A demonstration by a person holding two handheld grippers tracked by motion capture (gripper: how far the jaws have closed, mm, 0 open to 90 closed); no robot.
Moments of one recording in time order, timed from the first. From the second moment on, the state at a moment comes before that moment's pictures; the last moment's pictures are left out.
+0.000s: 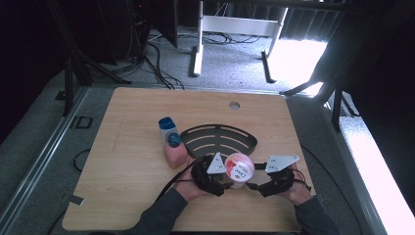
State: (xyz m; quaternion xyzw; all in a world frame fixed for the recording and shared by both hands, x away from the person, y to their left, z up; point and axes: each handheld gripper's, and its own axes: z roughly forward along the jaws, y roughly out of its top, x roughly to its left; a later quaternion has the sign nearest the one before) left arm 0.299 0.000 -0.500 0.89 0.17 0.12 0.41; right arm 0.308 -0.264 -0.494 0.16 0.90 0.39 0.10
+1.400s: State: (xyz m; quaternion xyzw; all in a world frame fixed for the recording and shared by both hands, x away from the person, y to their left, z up) left arm 0.323 0.001 -0.484 0.88 0.17 0.15 0.41; right arm 0.343 -0.258 -0.481 0.16 0.90 0.39 0.09
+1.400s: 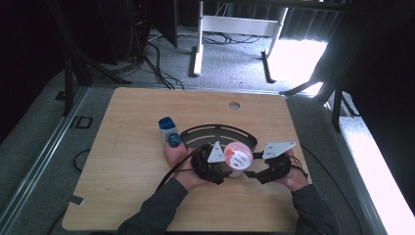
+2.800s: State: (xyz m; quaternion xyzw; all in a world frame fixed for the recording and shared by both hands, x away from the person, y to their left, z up) left arm 0.344 0.009 -0.476 0.87 0.20 0.18 0.40; right arm 0.377 -0.245 -0.476 0.15 0.90 0.40 0.08
